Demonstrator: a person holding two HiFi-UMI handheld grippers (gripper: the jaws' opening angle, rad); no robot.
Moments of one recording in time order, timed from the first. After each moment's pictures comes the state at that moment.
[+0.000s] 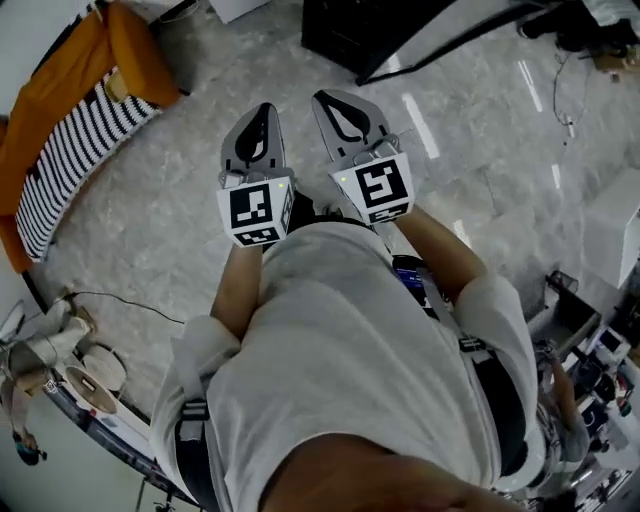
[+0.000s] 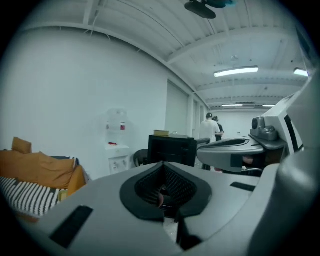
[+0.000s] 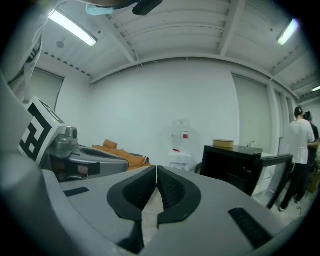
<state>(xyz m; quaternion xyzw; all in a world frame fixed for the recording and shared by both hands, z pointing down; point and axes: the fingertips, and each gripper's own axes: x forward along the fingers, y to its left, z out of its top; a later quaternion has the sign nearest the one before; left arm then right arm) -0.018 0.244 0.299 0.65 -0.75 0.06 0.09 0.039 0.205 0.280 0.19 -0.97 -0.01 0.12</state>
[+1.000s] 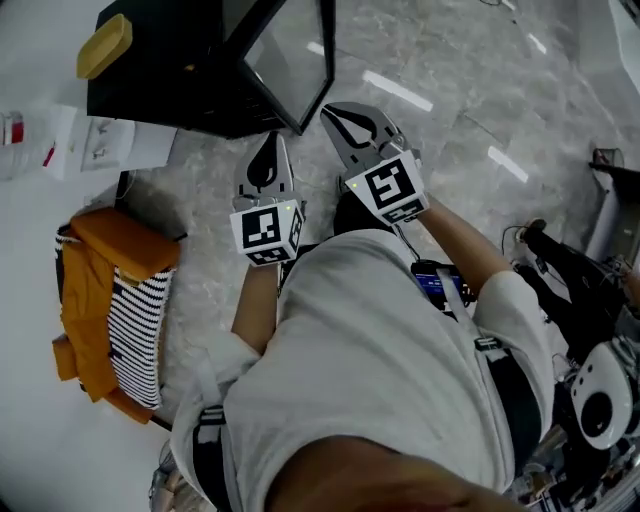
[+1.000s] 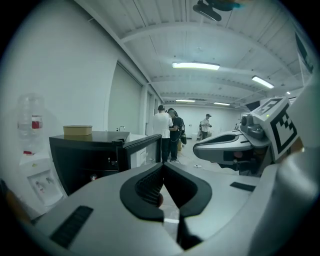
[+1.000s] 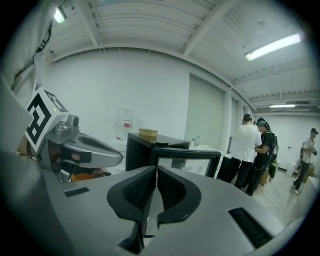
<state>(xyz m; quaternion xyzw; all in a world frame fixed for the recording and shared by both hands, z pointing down) 0.280 -0.070 0.316 0.84 -0.53 0.11 0.08 0.357 -0.086 0.301 0.42 -0.89 0.00 0.17</state>
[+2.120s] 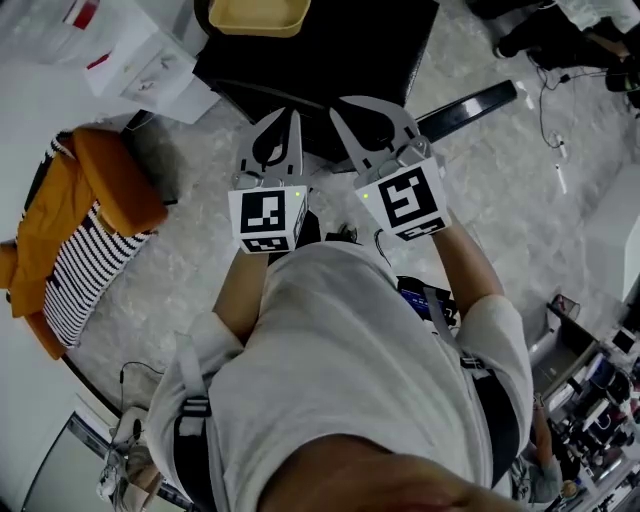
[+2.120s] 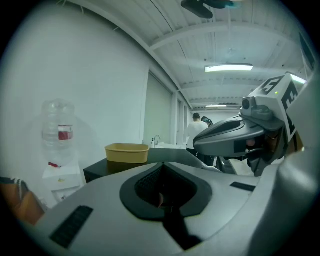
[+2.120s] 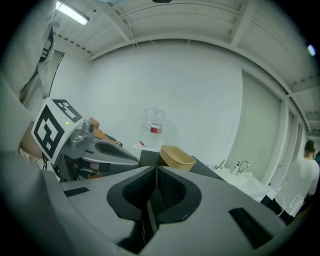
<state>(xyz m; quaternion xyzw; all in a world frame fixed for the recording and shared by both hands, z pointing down) 0.028 -0.262 0.259 0.75 -0.66 0.06 0.06 0.076 -0.273 0.226 0.21 -0.95 -0.10 0.22</state>
